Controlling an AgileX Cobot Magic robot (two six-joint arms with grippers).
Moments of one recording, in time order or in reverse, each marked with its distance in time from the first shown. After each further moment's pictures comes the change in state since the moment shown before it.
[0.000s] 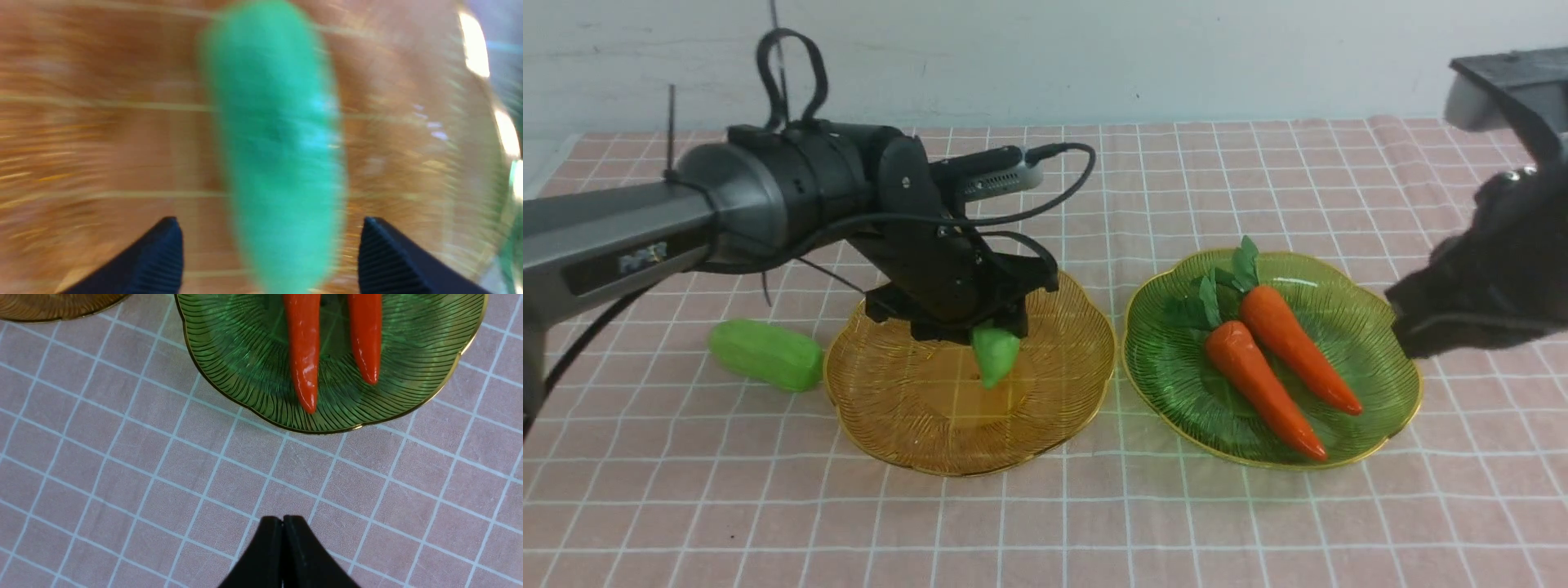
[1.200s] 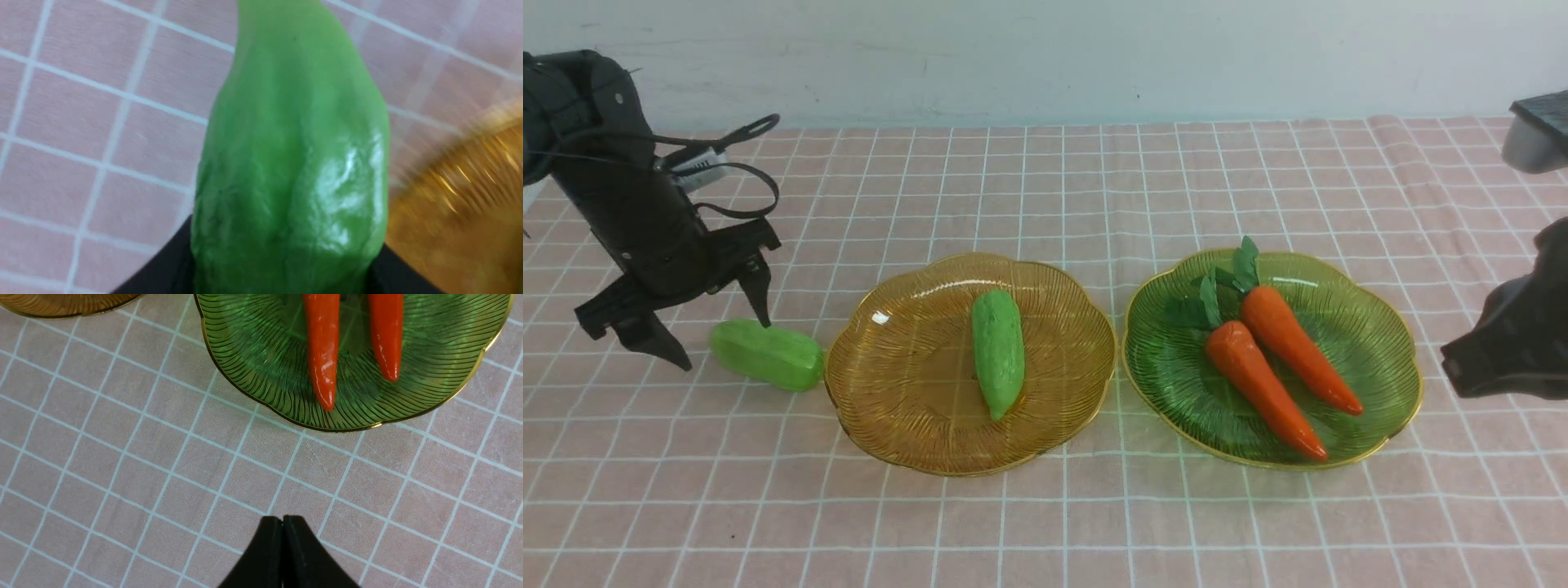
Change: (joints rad) right arm 0.000 0.000 0.006 0.034 -0.001 -0.015; left arm 0.347 -0.010 -0.115 0.127 0.246 0.039
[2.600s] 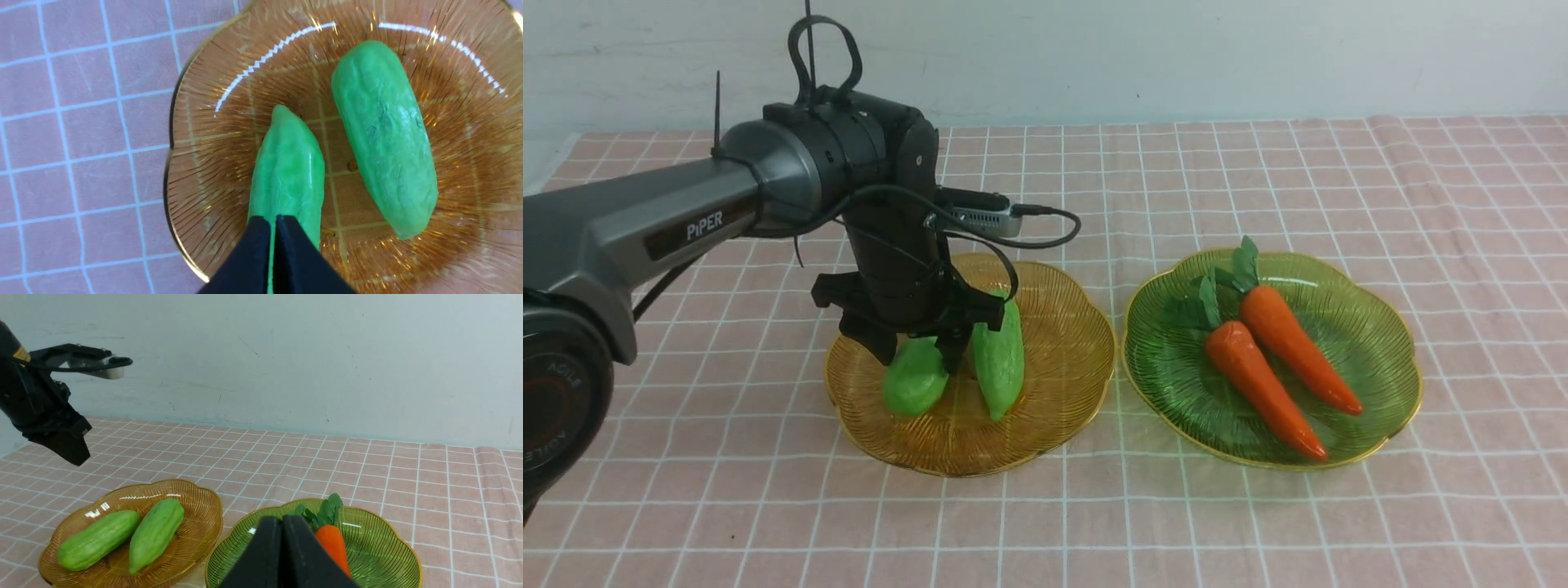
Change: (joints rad) right arm 0.000 -0.897 0.731 -0.013 -0.881 0.063; left arm -0.373 -0.126 -0.007 0.212 0.008 0.065
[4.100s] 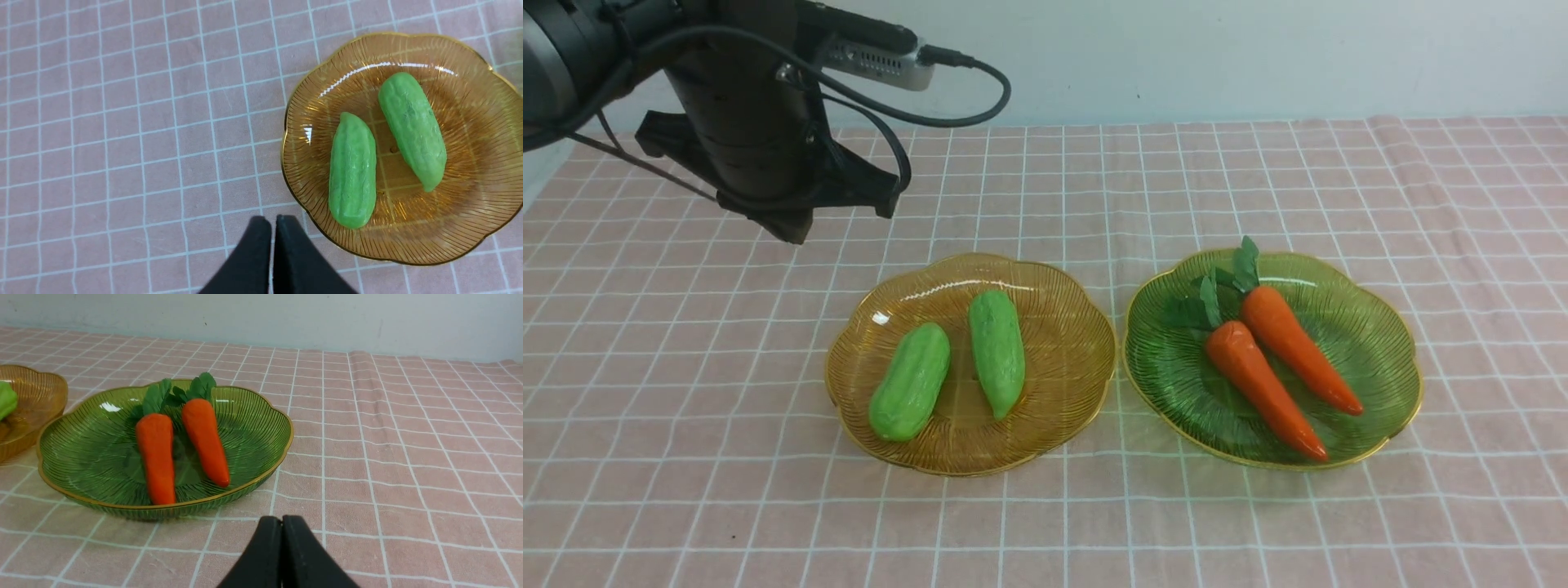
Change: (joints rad) right arm -0.242 -0.332 0.449 -0.125 -0.014 -0.003; left arm 0.000 -0.464 0.040 0.124 0.178 0.052
